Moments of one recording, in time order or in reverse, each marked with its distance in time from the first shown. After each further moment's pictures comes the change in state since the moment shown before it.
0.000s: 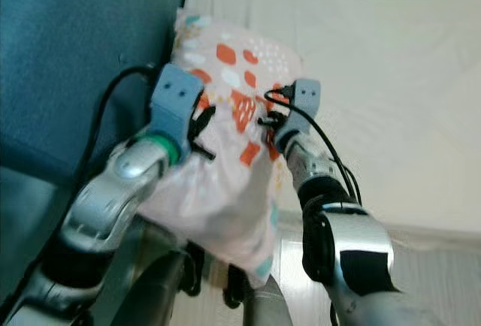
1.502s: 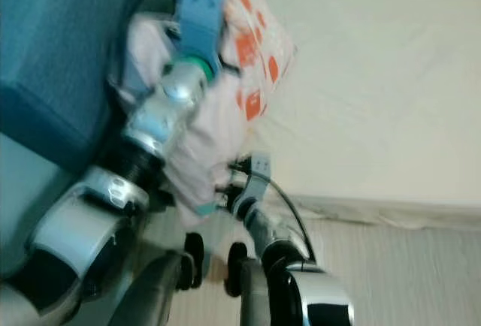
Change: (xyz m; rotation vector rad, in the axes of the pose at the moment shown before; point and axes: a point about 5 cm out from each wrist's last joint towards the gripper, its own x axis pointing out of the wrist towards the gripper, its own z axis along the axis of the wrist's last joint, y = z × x) left arm 0.067 -0.017 0.033 -0.005 -0.150 0.036; right arm -0.030 0.048 -0.106 0.207 0.122 0.233
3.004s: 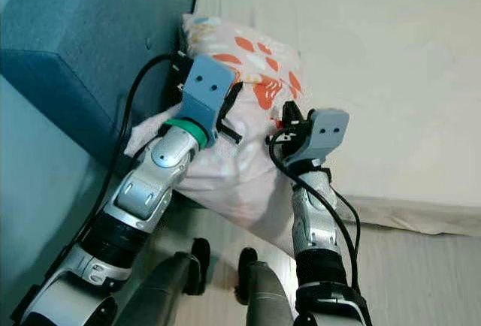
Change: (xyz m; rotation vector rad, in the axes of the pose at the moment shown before) left arm -0.055 -0.010 -0.028 0.054 -0.031 -0.125; right arm -0.059 -0.015 0.085 -0.391 -0.596 -0.163
